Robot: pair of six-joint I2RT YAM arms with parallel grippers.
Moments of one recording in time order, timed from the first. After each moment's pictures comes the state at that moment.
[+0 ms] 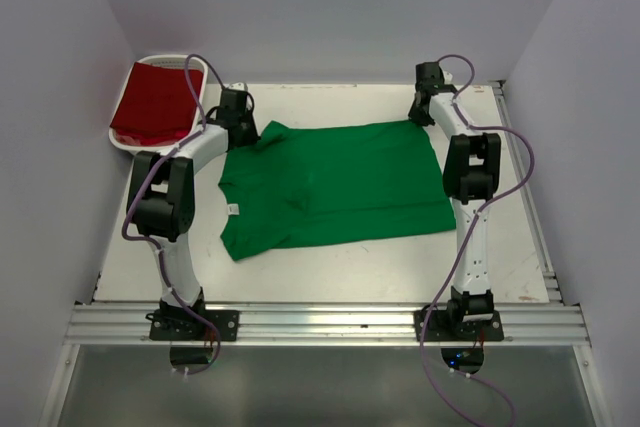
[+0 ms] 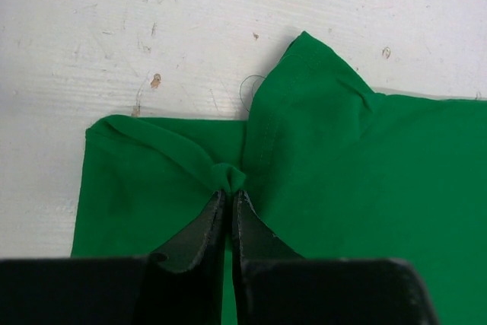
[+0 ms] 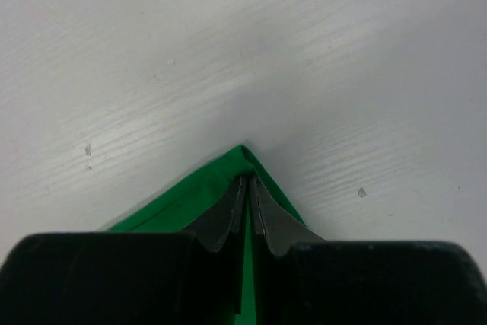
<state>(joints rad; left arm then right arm) -0.19 1.96 1.39 -0.23 -0.08 -0.38 0.08 2.50 2.18 -0.64 0.27 0.45</state>
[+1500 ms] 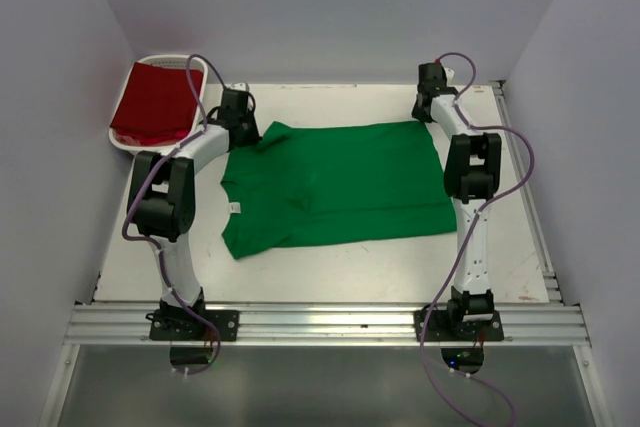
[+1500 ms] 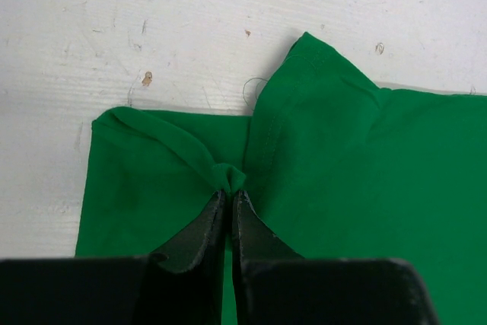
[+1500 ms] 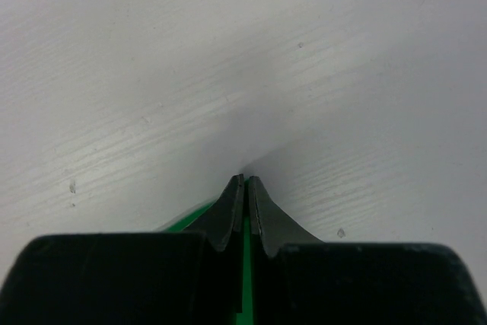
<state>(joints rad) -0.20 1.96 1.39 -0.23 -0.07 -0.38 0.06 2.51 2.17 -0.55 0.31 0.38</state>
